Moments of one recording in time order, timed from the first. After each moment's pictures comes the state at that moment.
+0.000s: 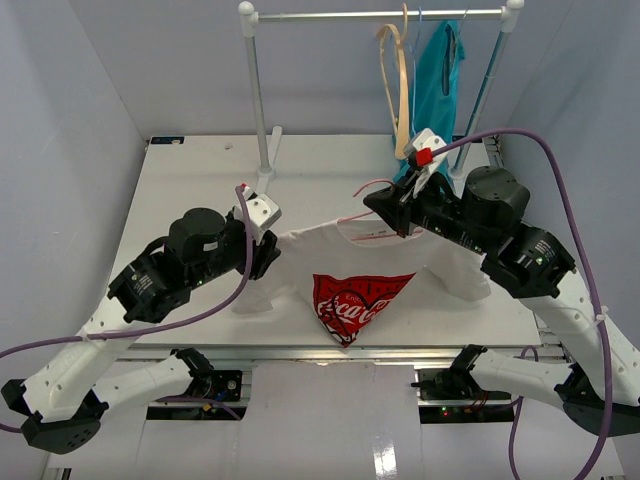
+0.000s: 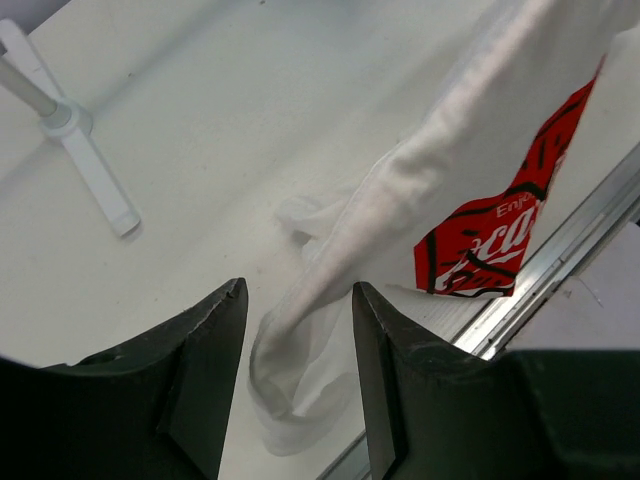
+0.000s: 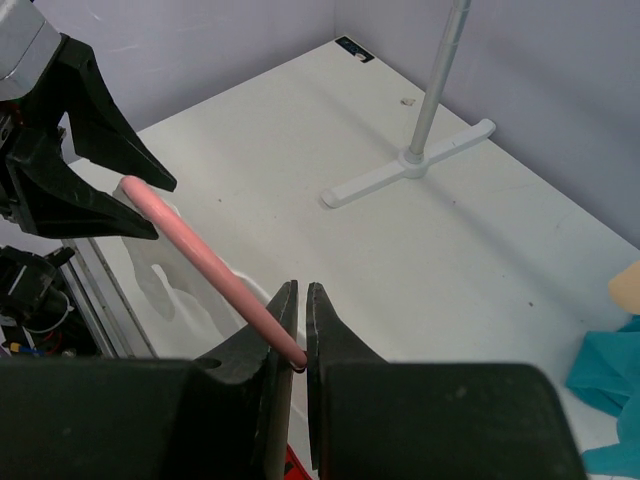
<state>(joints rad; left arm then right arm) -0.81 0.89 1.24 -0.77 -0.08 0.07 0.83 1.02 1.49 -0.57 -0.12 -0.01</state>
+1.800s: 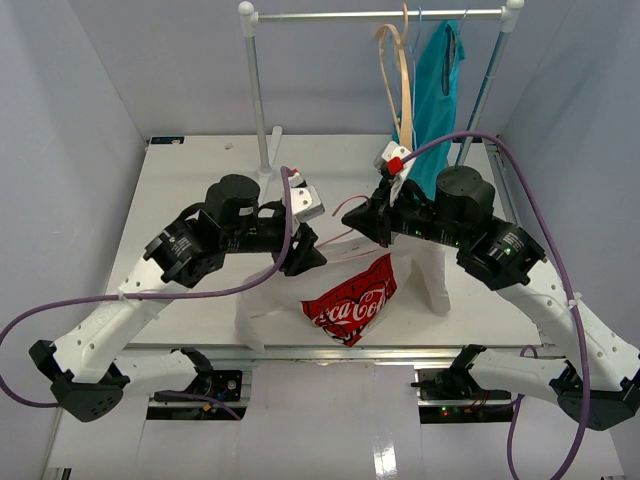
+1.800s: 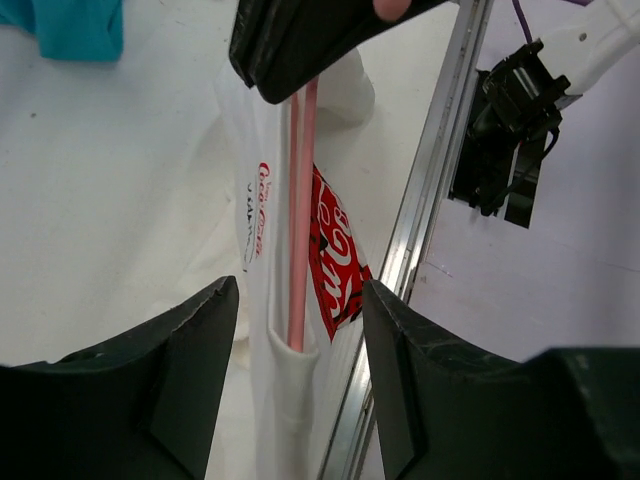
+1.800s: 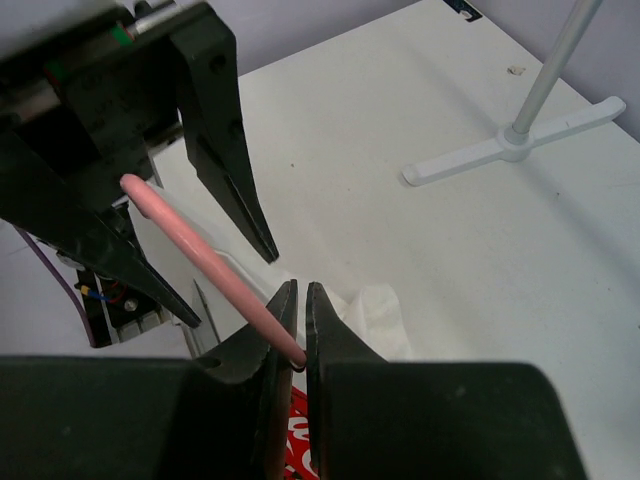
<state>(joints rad) -0.81 1.14 1.40 -0.71 0.45 0.15 0.82 1.07 1.39 -0.49 -0.34 0.03</state>
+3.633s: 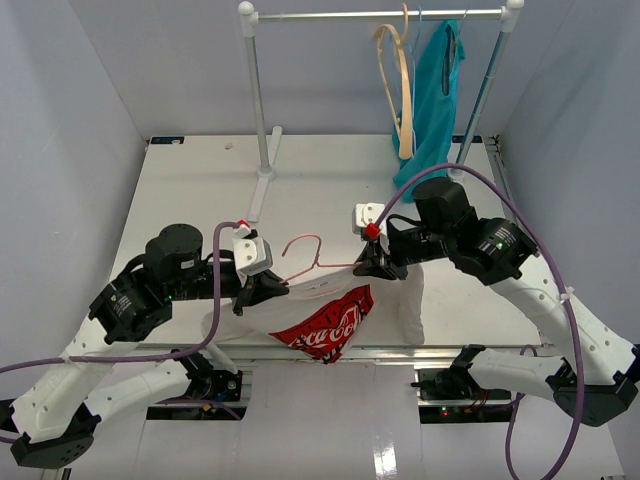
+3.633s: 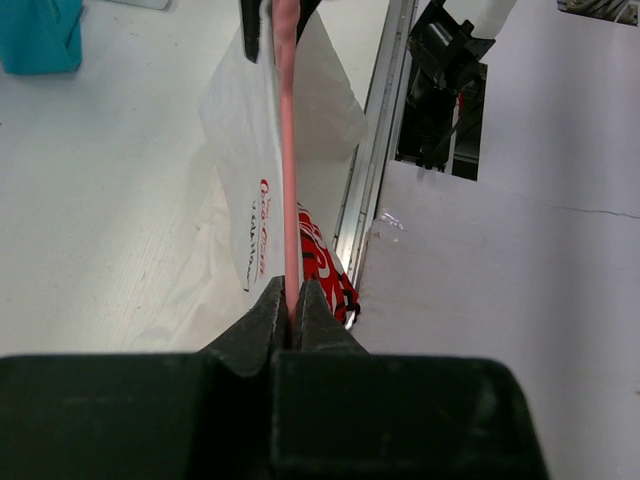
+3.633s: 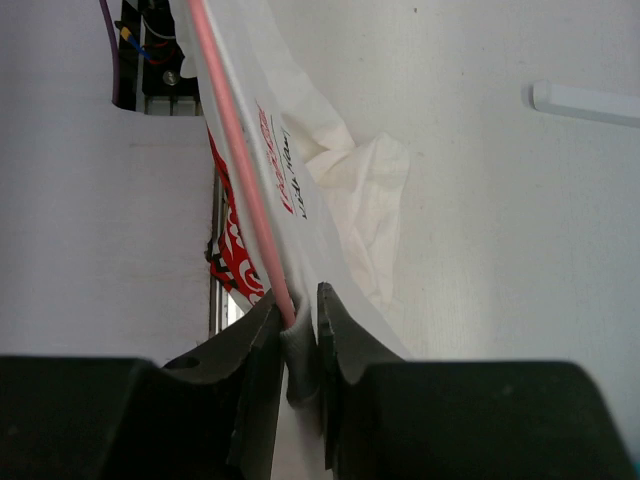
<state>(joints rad) -0.81 0.77 1.18 -0.76 0.54 0.17 0.81 1.10 1.40 -0.91 -0.63 -0.50</state>
